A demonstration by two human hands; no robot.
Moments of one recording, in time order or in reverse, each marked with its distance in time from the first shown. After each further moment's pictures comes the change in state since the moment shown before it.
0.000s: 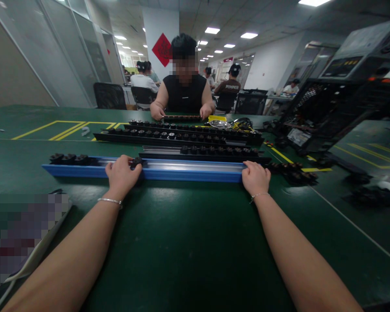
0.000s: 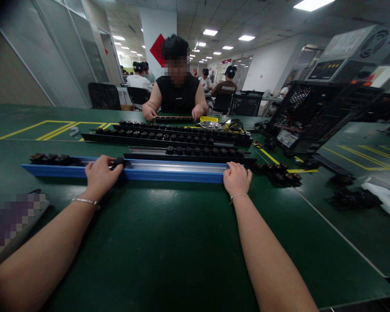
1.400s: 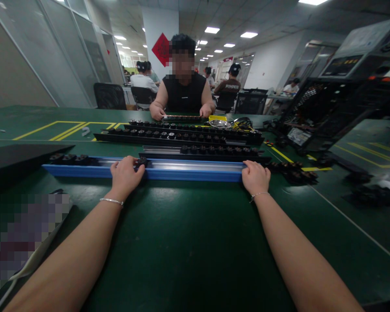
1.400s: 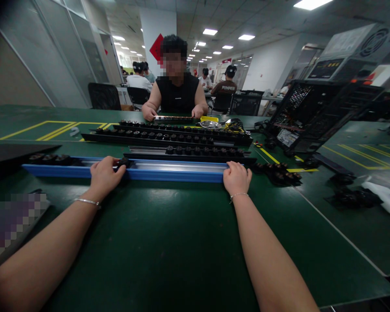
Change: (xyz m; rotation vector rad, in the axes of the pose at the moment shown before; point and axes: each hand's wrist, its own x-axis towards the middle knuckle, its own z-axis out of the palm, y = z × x) left_hand -0.006 0.003 0.002 0.009 -0.029 0.140; right_hand 0.000 -0.001 0.000 0.009 -0.004 0.006
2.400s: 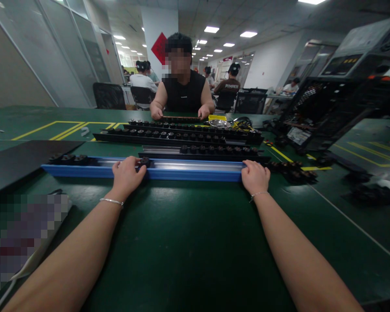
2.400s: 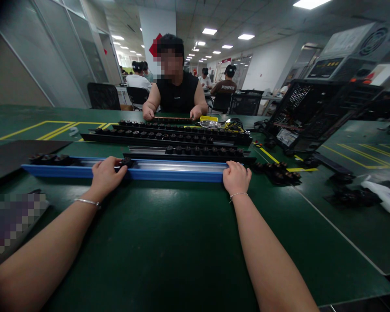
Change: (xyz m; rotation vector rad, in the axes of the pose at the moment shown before) left_hand -0.002 0.004 -0.001 -0.024 -0.030 0.051; right_hand 0.000 0.001 0.000 -0.011 -0.005 -0.010
